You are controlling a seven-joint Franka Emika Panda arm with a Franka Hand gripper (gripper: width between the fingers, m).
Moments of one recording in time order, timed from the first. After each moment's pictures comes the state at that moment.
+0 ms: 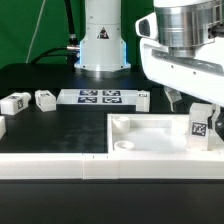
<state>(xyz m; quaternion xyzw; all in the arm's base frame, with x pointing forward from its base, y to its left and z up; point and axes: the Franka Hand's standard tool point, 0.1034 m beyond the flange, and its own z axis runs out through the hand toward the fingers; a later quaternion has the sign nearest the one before) 0.639 0.111 0.073 -0.86 0.50 0.07 0.06</state>
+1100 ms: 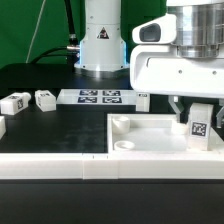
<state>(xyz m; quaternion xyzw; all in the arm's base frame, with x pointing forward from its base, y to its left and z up) 0.643 0.116 0.068 -0.96 0.26 0.00 0.05</state>
